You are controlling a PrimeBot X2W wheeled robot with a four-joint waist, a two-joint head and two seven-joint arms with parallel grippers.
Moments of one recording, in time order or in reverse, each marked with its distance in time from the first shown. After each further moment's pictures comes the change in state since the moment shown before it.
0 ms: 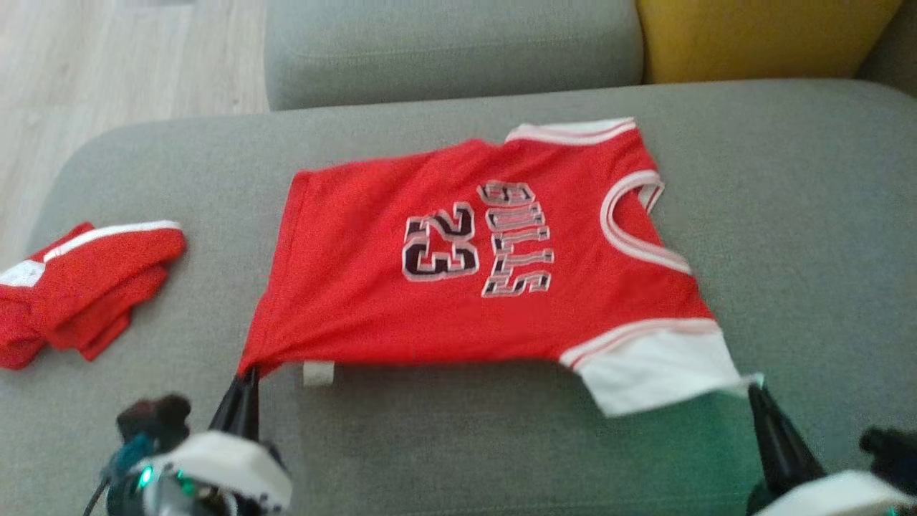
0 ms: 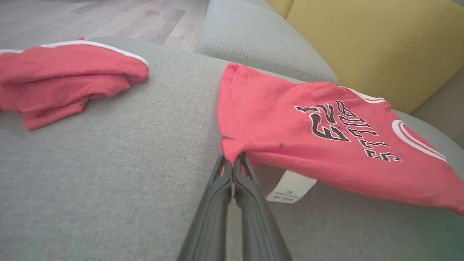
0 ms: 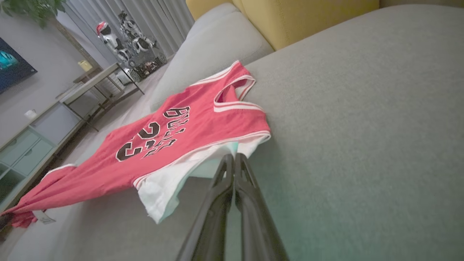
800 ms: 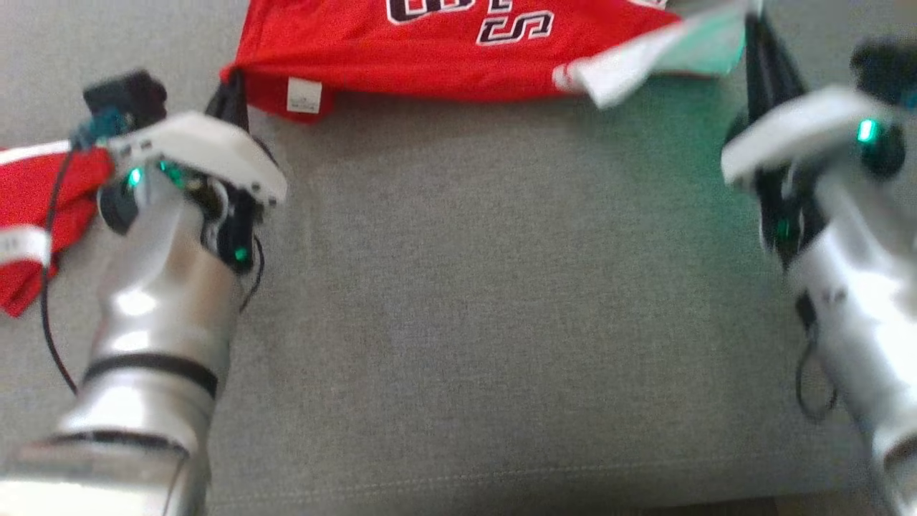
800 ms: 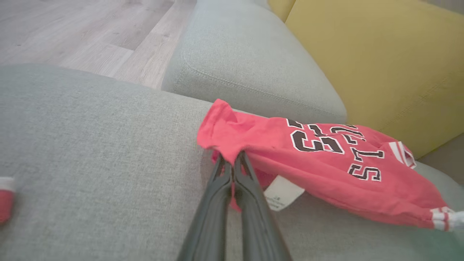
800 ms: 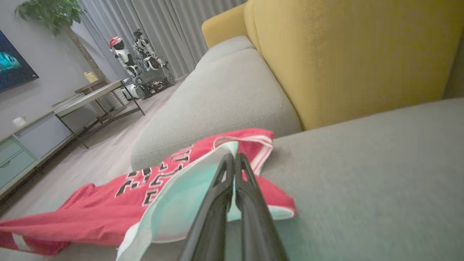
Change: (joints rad) left arm -1.025 -0.061 -0.049 0.956 -0.071 -0.153 -0.146; right arm -1.207 -0.156 0.489 0.986 0.248 0.000 -0.347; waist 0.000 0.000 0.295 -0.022
